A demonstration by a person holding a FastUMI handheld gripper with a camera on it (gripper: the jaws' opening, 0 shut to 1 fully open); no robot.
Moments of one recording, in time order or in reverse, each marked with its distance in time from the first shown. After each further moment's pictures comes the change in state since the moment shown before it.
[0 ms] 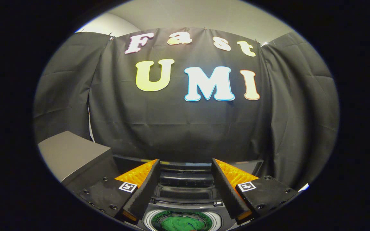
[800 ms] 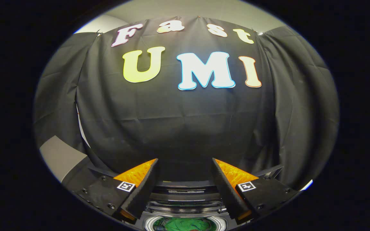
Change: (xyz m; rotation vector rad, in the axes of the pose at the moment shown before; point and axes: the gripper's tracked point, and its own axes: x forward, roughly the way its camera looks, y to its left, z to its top) arm 0.073 -0.012 -0.021 0.076 0.111 -0.025
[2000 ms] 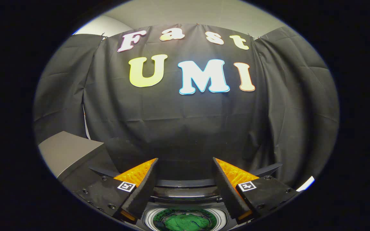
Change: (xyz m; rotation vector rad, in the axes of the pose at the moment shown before) arm -0.077 0.004 -0.027 -0.020 -0.073 -0.007
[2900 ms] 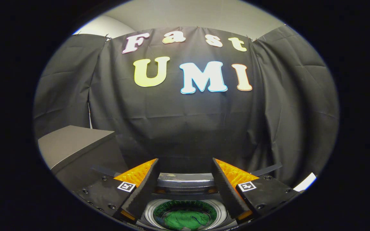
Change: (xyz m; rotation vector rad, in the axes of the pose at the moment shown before) arm -0.049 0.001 -0.030 -0.001 -0.015 0.013
